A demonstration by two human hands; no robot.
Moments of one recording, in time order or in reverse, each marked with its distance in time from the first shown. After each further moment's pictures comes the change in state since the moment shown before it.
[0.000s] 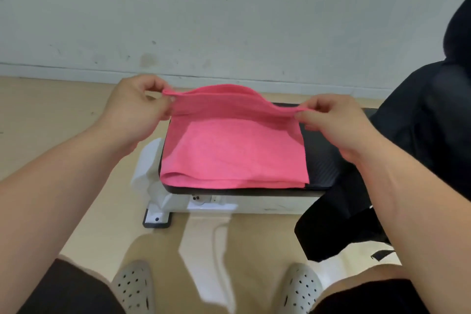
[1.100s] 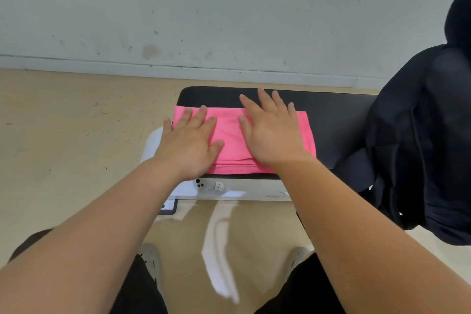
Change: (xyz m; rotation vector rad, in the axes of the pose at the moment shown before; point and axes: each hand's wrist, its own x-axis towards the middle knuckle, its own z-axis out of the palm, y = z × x) left_hand -0.054 -0.036 0.055 1.015 -0.456 0.175; right_hand -0.031 -0.001 0.113 -0.873 -0.050 -0.250
